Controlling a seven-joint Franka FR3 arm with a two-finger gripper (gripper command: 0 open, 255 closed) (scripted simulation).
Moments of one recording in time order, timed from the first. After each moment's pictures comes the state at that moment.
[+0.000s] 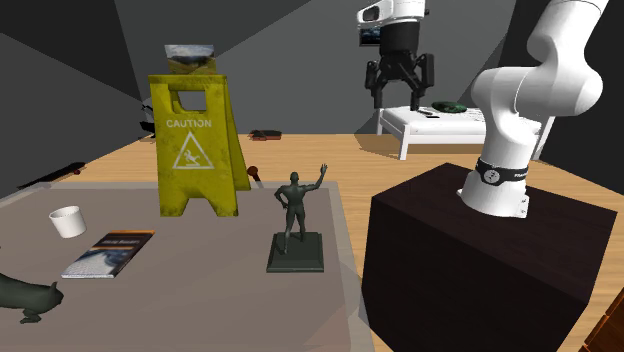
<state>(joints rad) -0.09 -0.55 -0.30 -2.50 -0.09 1.92 -0.33</state>
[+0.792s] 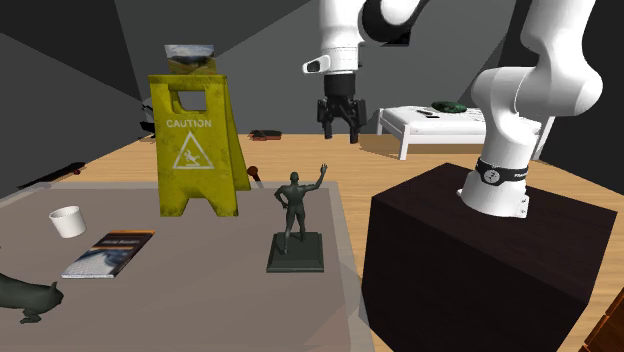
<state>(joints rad) -0.10 -0.13 -0.52 -2.36 0.02 2.19 -0.65</state>
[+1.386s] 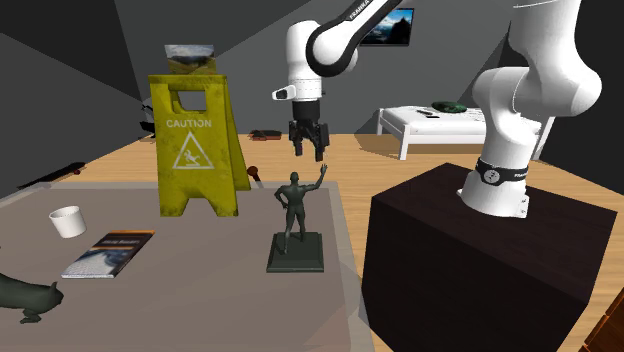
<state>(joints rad) -0.18 0.26 -0.56 -2.12 0.29 2.27 -0.97</state>
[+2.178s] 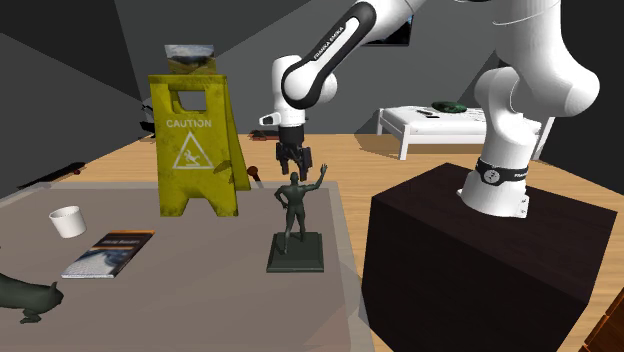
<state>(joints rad) -0.31 0.53 -0.48 -1.94 0.46 2.32 -1.12</state>
